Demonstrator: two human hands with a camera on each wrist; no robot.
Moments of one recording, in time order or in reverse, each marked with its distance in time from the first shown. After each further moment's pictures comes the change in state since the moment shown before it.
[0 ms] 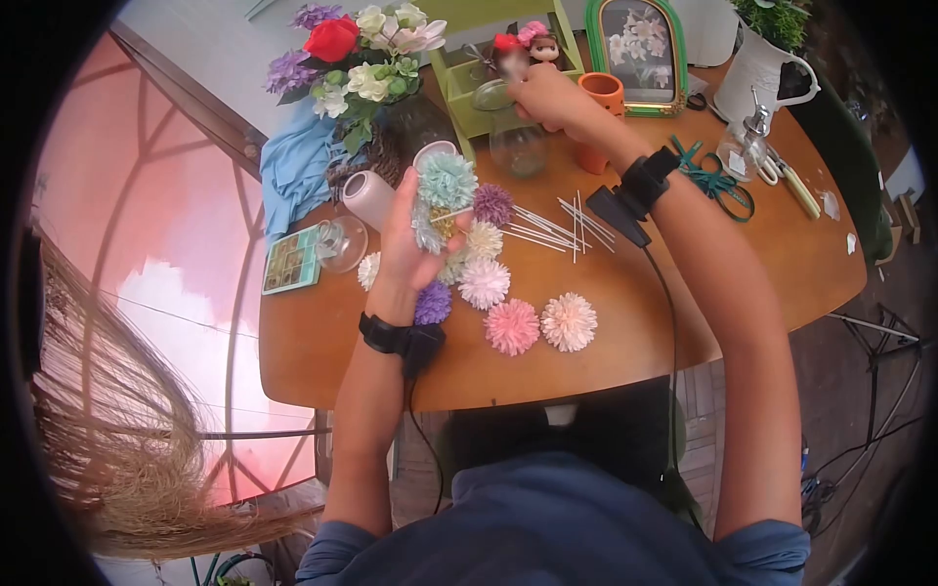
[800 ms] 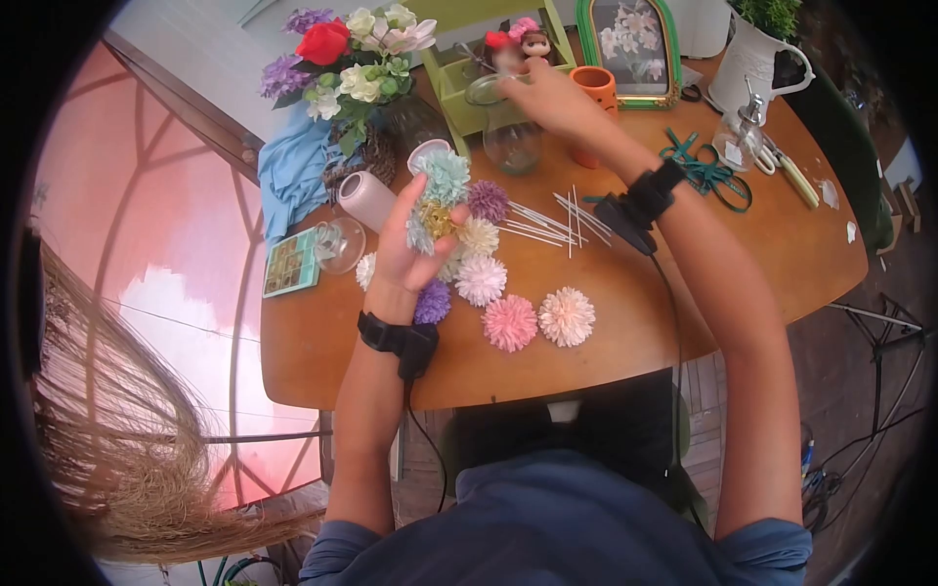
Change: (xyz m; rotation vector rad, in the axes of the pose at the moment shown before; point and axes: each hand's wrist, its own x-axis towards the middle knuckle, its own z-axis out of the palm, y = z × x) left_hand -0.002 0.000 -0.001 -0.096 -0.067 -0.073; right_hand -0.005 0.025 0.002 -0.159 0.259 -0.260
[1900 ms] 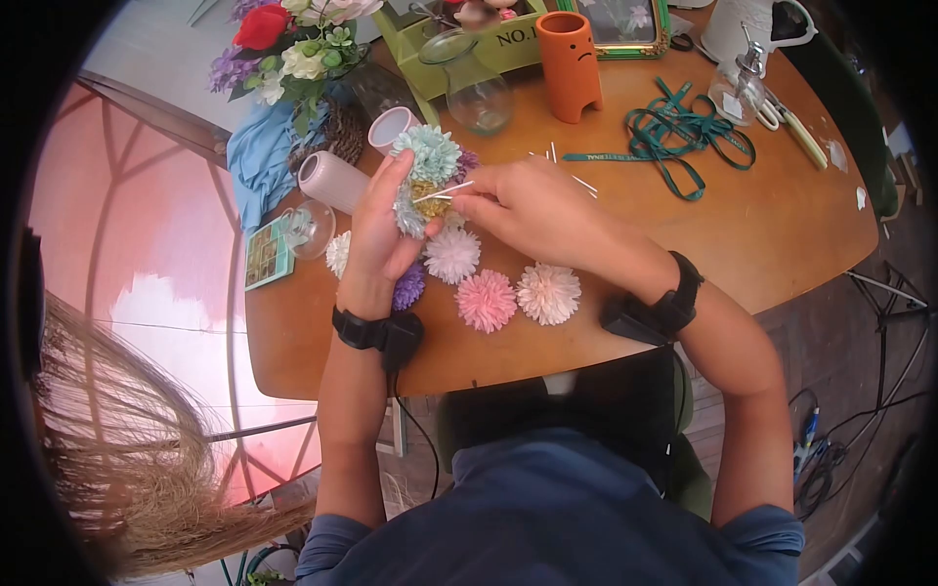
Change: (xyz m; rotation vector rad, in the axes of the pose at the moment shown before) left_hand 0.000 -0.015 0.012 0.238 0.124 -0.007; right_hand -0.146 -0.055 -0.006 0.053 -0.399 -0.070
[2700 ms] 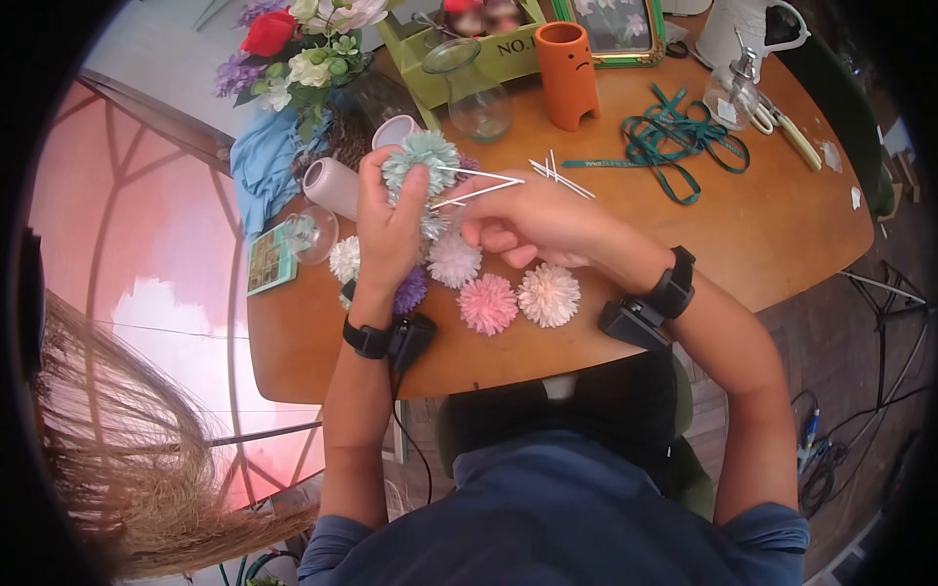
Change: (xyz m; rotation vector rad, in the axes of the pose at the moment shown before) left_hand -0.003 -0.010 0.002 0.854 0.163 0.593; right_hand 0.005 0.018 0.003 1.151 -0.362 0.404
